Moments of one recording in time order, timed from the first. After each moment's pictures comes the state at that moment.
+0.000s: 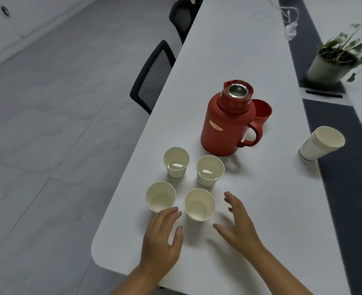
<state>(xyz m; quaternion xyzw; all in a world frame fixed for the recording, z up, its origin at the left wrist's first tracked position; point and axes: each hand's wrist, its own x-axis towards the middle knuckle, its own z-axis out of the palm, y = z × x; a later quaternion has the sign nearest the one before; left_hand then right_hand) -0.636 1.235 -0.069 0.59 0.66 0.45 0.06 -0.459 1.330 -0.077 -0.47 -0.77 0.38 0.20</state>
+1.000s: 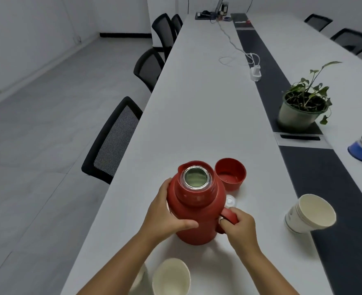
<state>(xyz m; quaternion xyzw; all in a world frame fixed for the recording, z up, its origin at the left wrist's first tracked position) -0.639 1.521 0.004 0.51 0.64 0.40 0.41 -0.463 1.553 -0.049 -0.58 -0.54 0.46 0.40</state>
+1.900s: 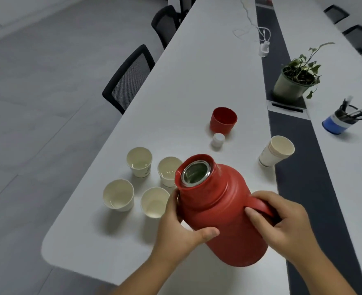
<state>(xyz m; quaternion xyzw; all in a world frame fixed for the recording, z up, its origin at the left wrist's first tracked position) -0.521 1.286 0.021 0.32 0.58 0.56 0.50 -0.354 1.359 0.072 -0.42 -0.81 0.27 0.31</state>
